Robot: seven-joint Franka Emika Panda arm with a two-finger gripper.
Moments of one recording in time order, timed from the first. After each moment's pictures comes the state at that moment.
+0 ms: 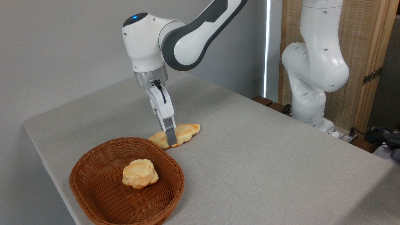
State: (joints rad) arm -0.31 -0.04 -0.06 -2.18 0.02 2.10 0.68
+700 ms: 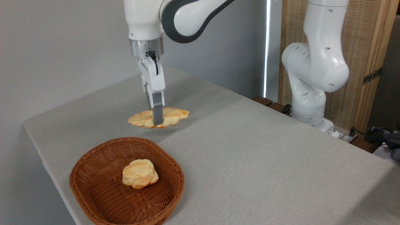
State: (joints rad) arm -0.31 -0.15 -0.09 -2.12 0.02 2.10 0.68
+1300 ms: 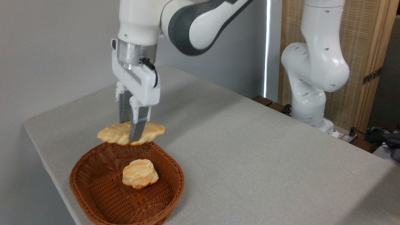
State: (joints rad) arm -0.29 -0.06 0.08 -2.03 -0.07 2.32 0.68
